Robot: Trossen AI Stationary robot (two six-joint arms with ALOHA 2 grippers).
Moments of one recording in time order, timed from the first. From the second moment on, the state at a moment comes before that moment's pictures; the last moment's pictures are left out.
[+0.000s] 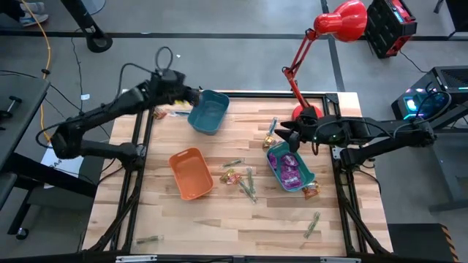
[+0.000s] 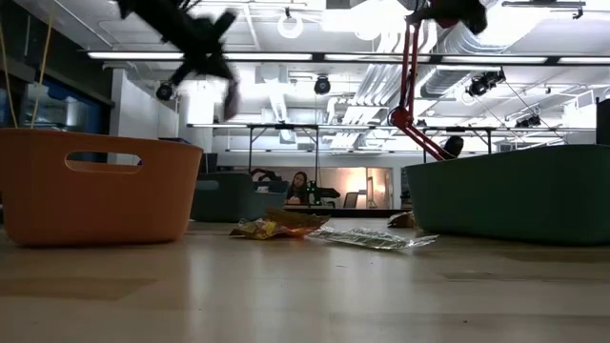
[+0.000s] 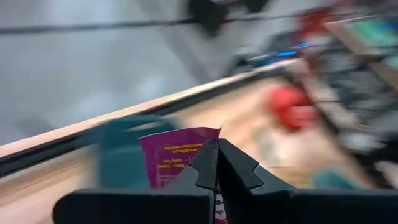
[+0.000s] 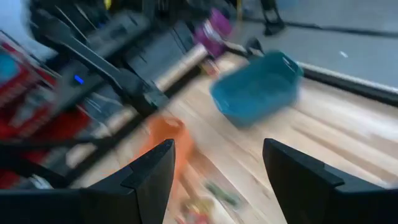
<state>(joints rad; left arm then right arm) 0.56 1.16 1.02 -0.36 -0.08 -0.50 0.11 0.97 1.01 -0.43 0.44 0.69</state>
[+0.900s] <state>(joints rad) 0.01 2.08 1.36 0.75 0.03 -0.69 0.11 0.87 1.01 -0.04 0.46 0.48</state>
